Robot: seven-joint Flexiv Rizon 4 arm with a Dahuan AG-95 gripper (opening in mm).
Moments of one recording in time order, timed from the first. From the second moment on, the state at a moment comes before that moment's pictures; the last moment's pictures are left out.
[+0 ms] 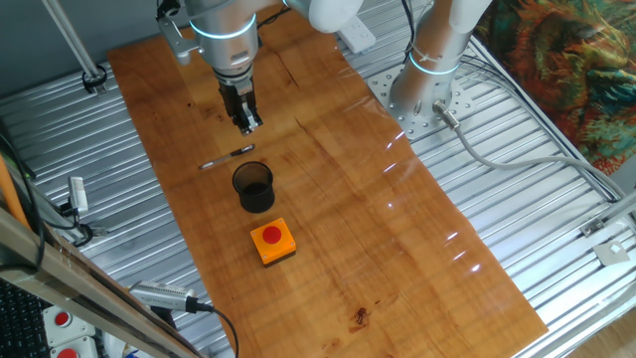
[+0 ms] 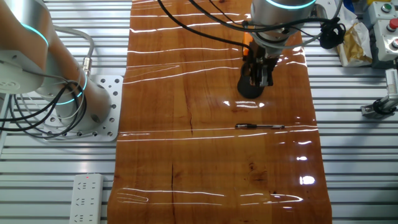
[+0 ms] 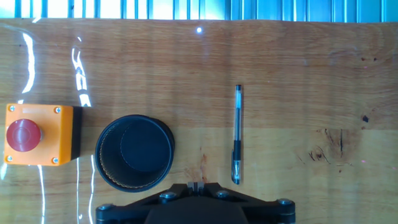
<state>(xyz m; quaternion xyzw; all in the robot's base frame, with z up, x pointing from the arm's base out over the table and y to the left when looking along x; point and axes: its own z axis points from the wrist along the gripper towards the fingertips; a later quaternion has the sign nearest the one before) 0.499 0.001 0.172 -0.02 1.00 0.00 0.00</state>
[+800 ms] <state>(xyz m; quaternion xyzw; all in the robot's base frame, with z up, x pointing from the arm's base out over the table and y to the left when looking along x) 0.518 -0.022 0.084 -0.04 1.00 0.00 0.01</state>
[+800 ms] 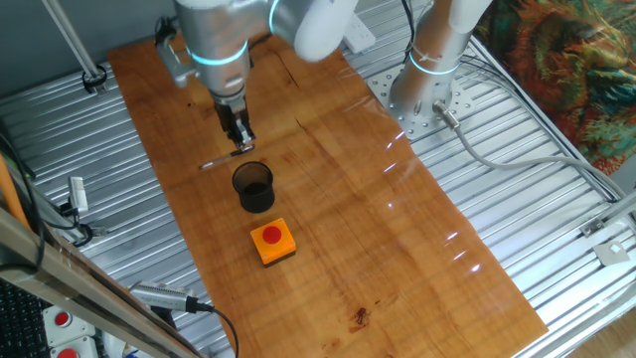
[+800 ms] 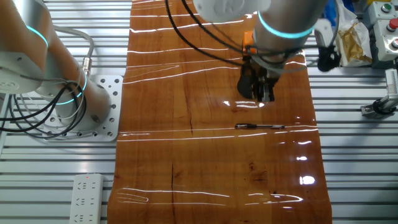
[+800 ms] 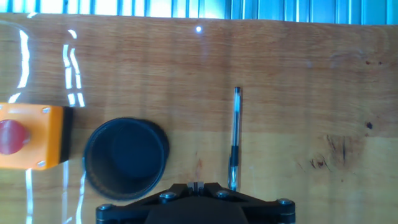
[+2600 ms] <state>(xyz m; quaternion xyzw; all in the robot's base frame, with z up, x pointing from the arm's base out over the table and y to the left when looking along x) 0.491 -0.060 0.018 -0.05 1.00 0.00 0.02</state>
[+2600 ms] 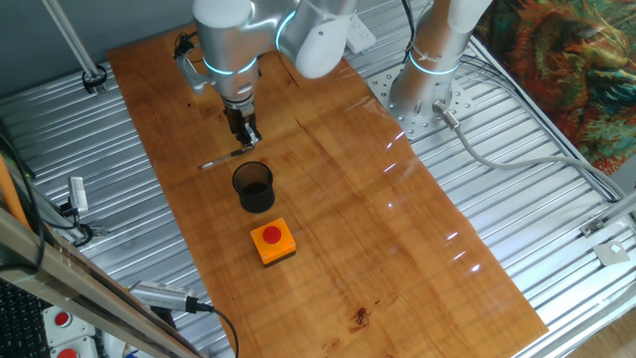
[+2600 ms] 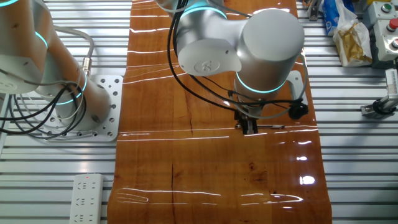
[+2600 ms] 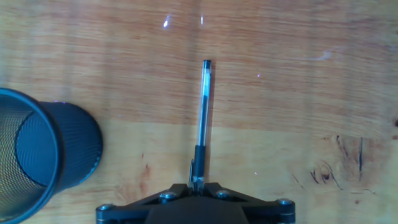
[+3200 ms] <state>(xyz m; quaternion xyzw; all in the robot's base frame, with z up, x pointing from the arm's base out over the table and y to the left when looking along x) 0.489 -0.060 0.018 -0.06 1.00 0.00 0.01</state>
